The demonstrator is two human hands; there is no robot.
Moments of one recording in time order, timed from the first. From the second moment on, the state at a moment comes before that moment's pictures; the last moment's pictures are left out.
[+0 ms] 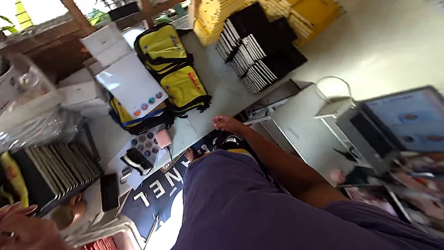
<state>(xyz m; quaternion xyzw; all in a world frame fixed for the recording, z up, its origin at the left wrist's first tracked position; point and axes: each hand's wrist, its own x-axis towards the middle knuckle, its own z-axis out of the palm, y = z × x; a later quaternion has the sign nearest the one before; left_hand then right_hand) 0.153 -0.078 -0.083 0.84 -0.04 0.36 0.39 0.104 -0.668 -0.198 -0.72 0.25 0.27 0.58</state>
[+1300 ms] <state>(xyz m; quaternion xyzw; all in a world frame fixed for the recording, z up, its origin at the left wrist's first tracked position) 0.374 -1.131 -0.090 0.85 -0.47 -0.13 0.21 0.230 -1.234 -0.102 -0.46 0.52 -0.17 0.70</state>
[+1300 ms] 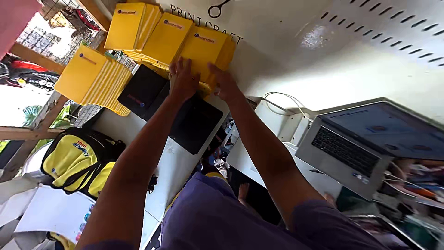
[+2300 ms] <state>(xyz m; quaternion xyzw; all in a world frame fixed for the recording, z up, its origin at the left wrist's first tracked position) 0.365 -1.110 -0.104 0.84 -0.34 -0.18 0.39 0.213 -1.253 -0.131 -0.38 0.54 -0.12 0.74</state>
